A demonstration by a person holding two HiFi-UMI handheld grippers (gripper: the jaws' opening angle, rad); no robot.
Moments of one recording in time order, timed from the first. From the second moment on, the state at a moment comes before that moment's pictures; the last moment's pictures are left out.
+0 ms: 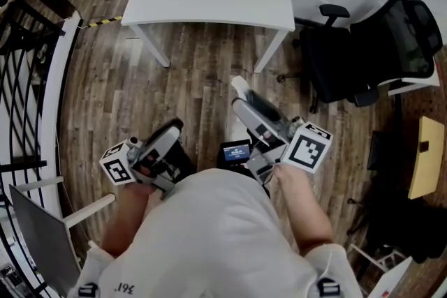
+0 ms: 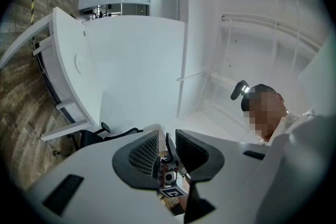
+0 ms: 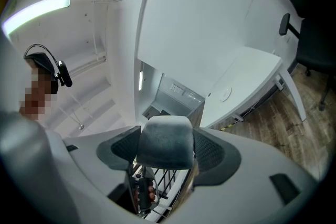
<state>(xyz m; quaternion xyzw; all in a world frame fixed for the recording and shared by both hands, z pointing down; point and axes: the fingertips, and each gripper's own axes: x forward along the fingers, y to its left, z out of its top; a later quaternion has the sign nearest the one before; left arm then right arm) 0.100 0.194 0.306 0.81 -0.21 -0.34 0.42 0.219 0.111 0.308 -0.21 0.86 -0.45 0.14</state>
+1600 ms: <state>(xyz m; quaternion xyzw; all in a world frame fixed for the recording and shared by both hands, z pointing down) 0.043 0.060 0.315 0.81 -0.22 -0.33 0.43 0.171 -0.017 0.336 -0.23 0.84 -0.48 0.12</state>
